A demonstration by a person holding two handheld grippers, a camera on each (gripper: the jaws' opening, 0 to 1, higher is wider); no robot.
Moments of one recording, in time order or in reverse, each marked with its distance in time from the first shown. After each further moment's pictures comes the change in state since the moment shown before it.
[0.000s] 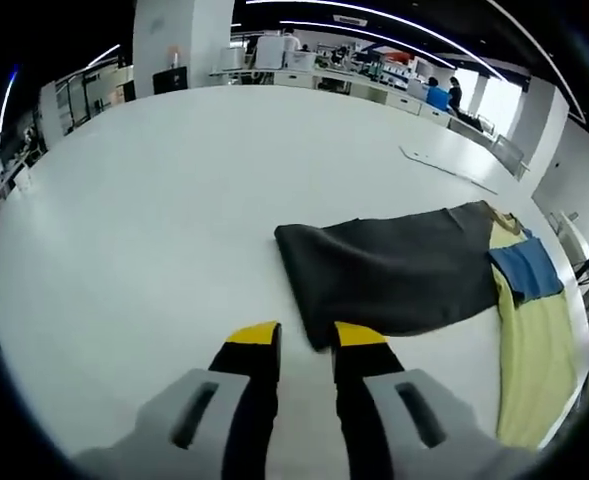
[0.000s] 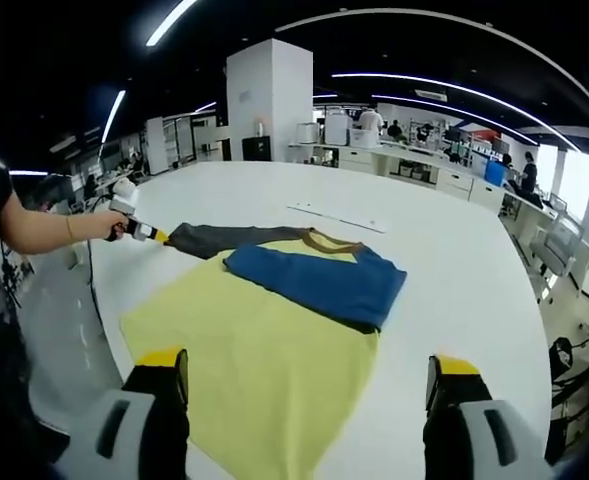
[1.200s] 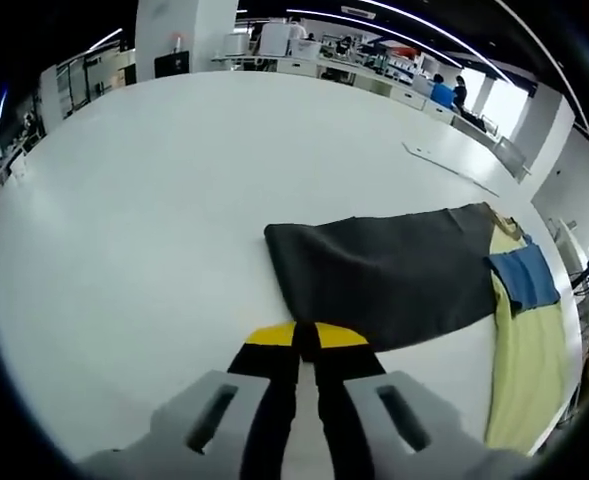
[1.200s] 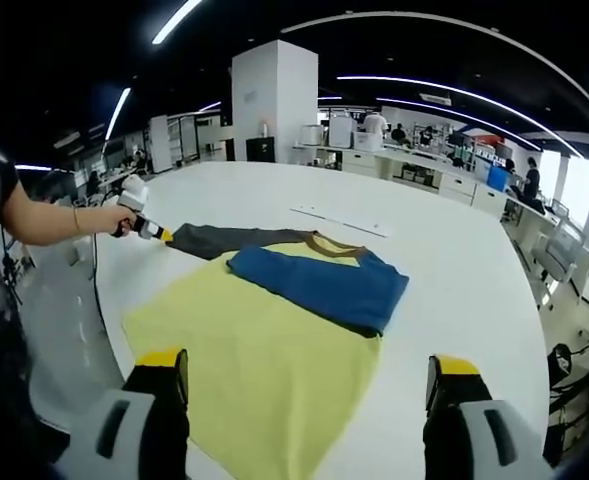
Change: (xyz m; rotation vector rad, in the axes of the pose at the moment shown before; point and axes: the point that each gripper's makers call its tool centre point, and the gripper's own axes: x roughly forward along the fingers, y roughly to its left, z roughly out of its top) left arm 0.005 -0.004 0.006 -0.034 0.054 0.011; right arm -0.004 0.008 0.006 -0.021 -0.011 0.001
